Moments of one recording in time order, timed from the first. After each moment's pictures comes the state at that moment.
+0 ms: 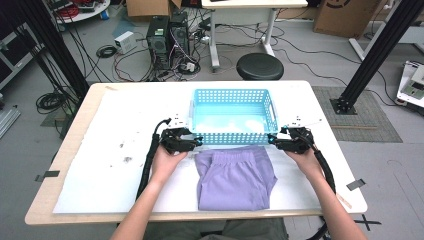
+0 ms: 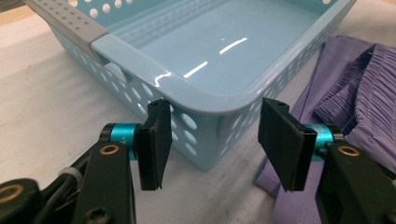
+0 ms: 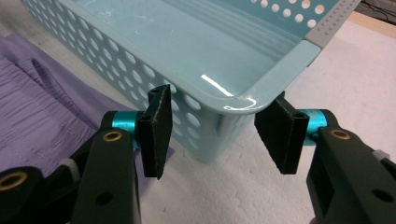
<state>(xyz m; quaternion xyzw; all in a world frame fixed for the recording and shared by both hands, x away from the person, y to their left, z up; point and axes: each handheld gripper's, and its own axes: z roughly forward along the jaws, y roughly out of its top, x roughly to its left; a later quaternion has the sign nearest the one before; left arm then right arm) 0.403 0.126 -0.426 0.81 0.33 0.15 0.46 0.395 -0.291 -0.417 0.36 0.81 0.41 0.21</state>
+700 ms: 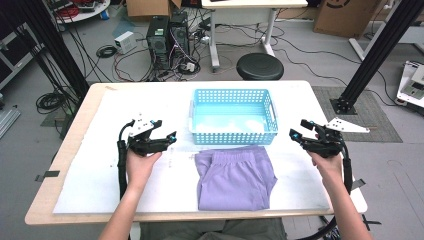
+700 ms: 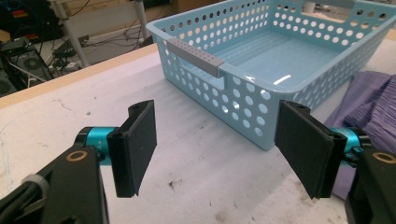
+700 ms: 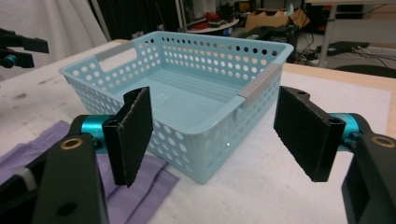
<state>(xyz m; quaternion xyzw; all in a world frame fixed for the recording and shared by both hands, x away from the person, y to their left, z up) 0.363 0.203 -0.401 0.74 0.34 0.26 0.51 0.358 -0.352 -0.393 0.38 0.70 0.57 0.20</state>
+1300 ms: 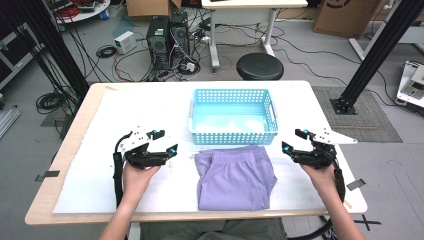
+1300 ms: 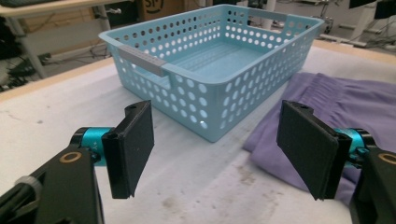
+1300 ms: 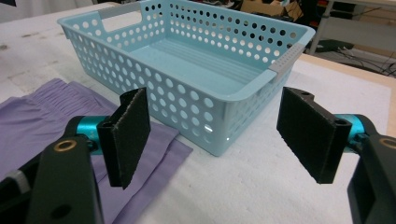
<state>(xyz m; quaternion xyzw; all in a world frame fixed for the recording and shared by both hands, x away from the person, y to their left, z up) 0.333 0.199 -0.407 0.74 0.30 0.21 0.56 0.331 -0.324 -0.401 0.35 0.75 0.51 0.25</state>
